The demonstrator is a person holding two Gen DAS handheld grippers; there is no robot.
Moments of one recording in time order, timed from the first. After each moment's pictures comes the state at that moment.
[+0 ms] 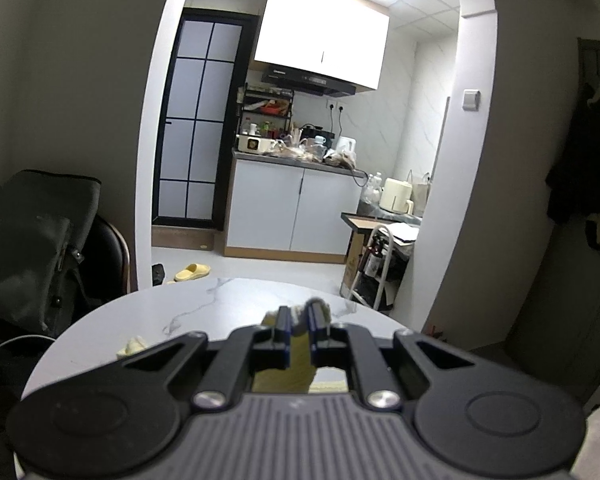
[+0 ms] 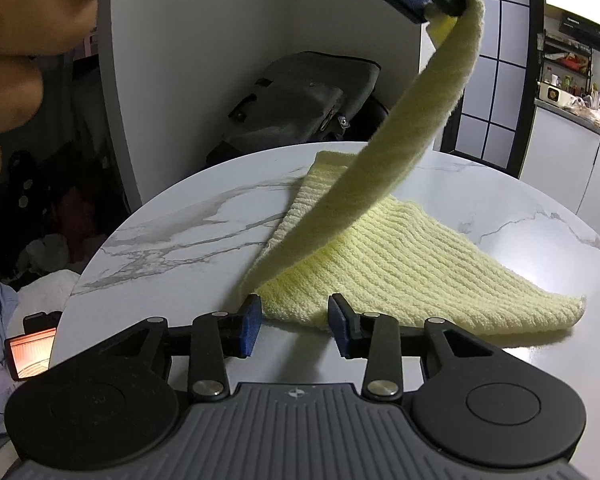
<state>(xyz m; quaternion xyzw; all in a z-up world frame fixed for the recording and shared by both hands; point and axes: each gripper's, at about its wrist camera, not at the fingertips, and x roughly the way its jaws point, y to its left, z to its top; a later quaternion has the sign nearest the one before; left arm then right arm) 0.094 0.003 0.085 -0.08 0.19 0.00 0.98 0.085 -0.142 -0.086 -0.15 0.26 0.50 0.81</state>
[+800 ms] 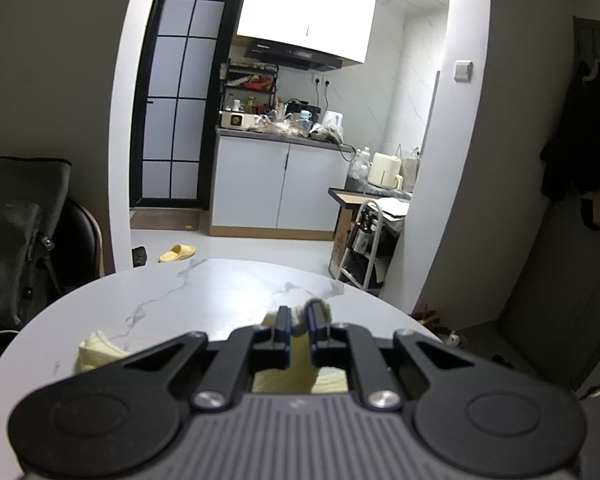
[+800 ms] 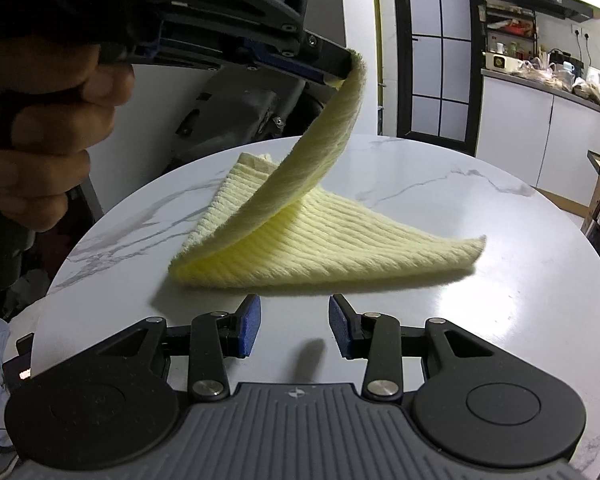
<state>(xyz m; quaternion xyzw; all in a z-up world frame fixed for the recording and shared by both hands) 0.143 -0.014 0.064 -0.07 0.23 -0.02 0.97 0.115 -0.215 -0.081 -0.10 0.29 0.44 0.84</state>
